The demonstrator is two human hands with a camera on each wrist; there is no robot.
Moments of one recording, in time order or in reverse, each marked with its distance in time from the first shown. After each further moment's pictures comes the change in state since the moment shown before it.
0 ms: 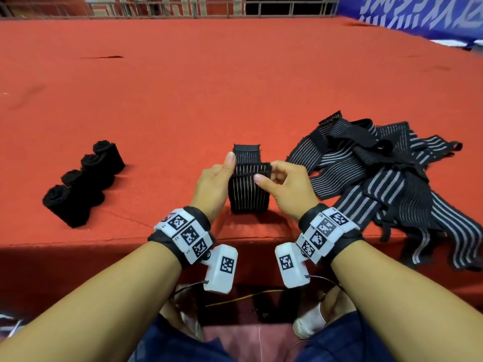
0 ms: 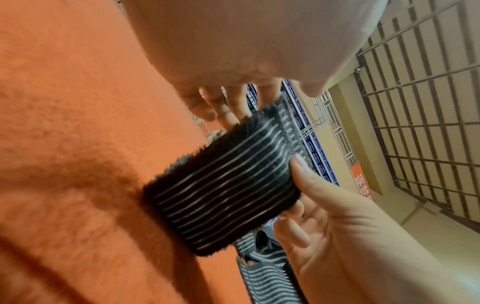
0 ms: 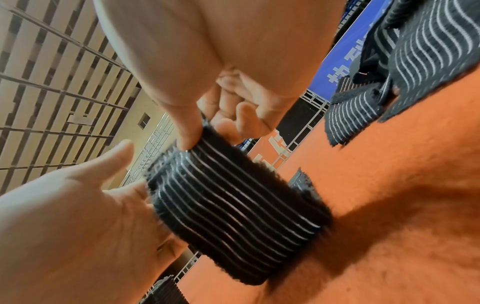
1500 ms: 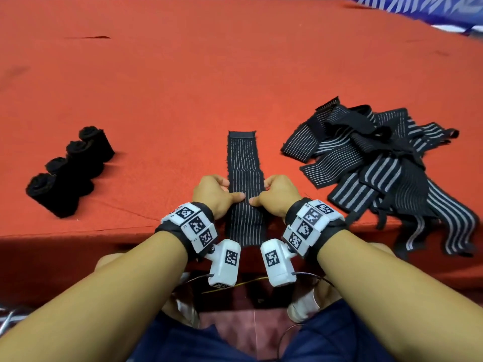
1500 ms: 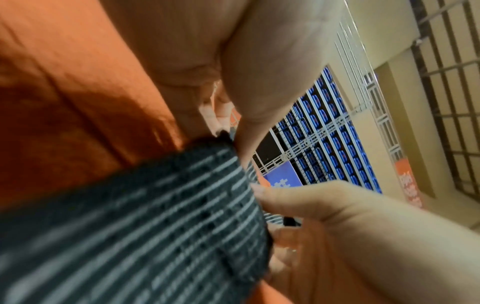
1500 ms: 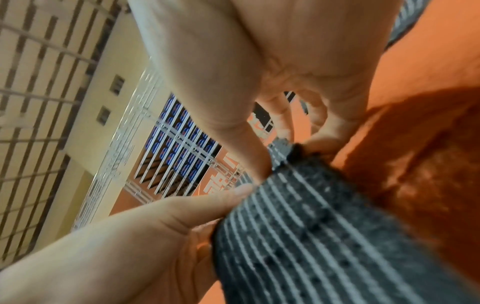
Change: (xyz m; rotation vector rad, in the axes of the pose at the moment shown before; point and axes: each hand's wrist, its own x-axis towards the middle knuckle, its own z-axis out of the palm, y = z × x) left_hand 0.015 -0.062 0.012 0.275 -0.020 -0.328; right_hand -0.006 0.017 0.018 -0.409 -0.122 0.593
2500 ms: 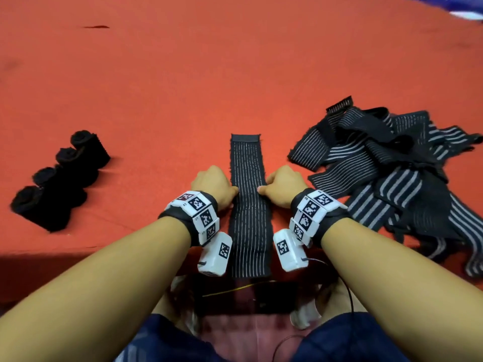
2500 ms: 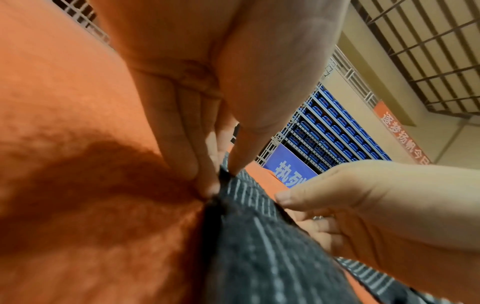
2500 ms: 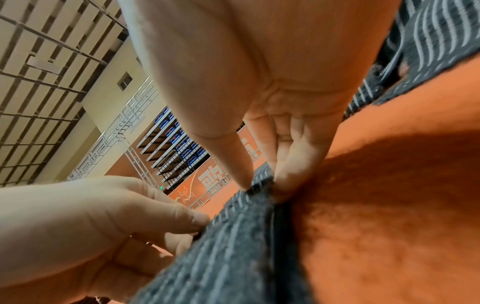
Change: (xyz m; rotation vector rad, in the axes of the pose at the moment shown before) left_hand 0.063 0.020 -0.008 0.548 -0.033 0.020; right_hand 0.071 -0.007 -0.015 -0.291 -0.042 -0.081
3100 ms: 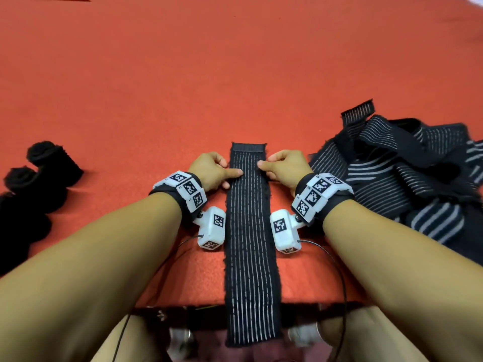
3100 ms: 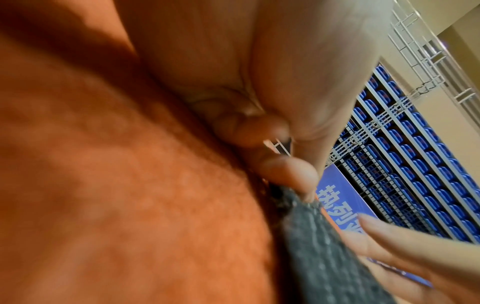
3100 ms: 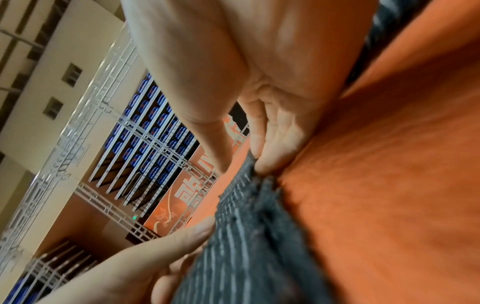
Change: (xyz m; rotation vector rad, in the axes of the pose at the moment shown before) left_hand 0.119 0.004 -0.008 -0.529 -0.183 0.030; right_hand 0.127 -0.002 -0.004 0.587 0.090 0.088
